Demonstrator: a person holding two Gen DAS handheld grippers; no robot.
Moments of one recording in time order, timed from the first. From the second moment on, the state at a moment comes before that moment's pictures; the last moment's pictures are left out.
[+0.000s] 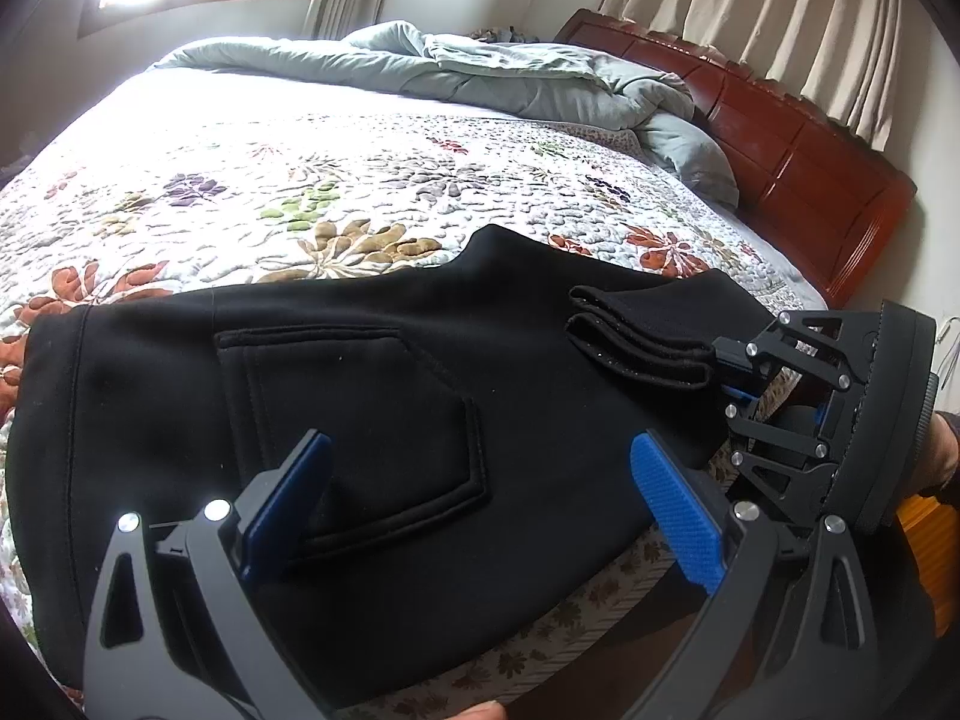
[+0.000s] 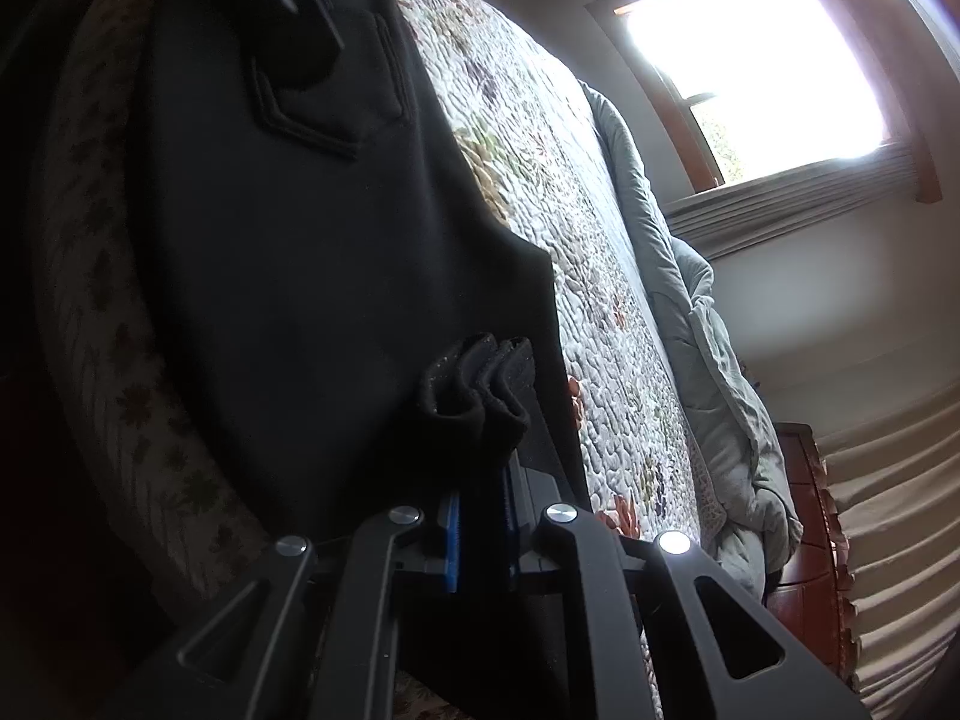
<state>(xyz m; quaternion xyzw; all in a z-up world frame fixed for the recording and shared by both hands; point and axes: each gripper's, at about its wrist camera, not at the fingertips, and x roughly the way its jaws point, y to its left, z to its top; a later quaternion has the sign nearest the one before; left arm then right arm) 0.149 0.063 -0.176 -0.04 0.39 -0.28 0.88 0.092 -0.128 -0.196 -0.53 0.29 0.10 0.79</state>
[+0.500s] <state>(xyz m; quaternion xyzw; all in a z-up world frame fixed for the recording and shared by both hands) 0.151 0.063 -0.181 -0.04 0.40 -0.27 0.87 0.113 -0.147 -0.180 -0.37 0.40 0.18 0.82</state>
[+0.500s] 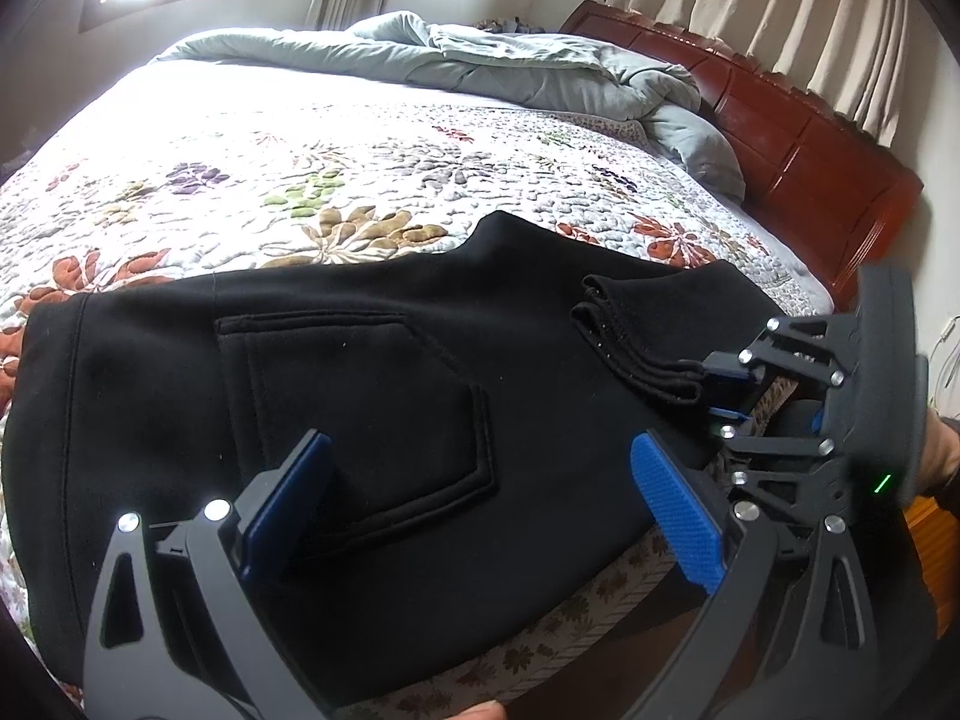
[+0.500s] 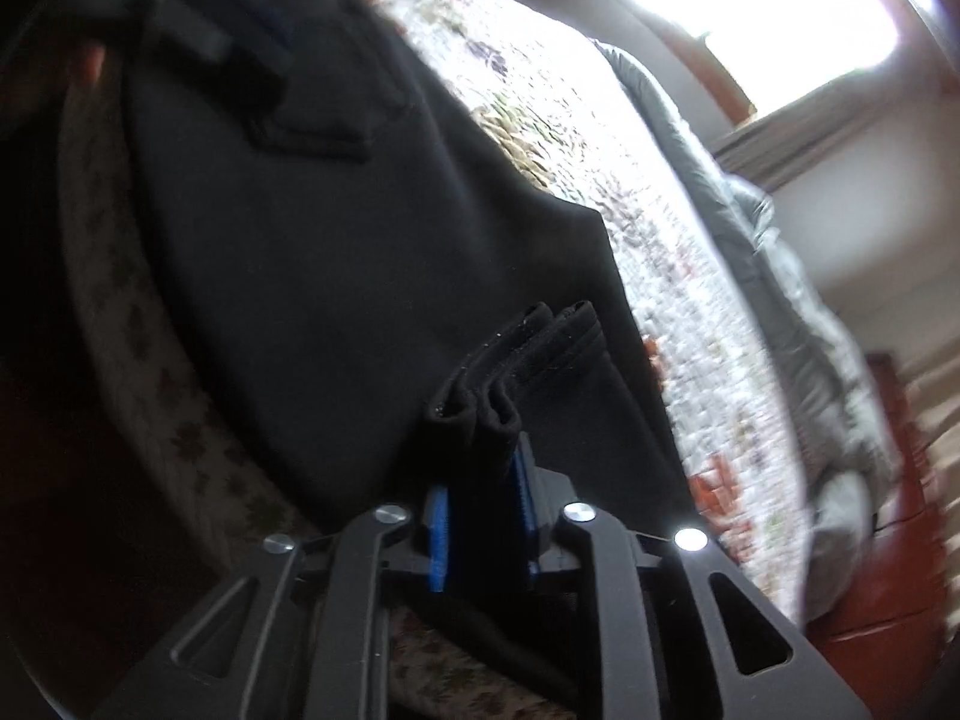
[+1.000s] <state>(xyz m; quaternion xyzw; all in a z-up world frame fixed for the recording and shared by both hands) 0.119 0.062 -0.157 -0.02 0.39 -0.24 0.89 0.129 -0.190 -0.117 -0.28 0.39 0.12 0.87</state>
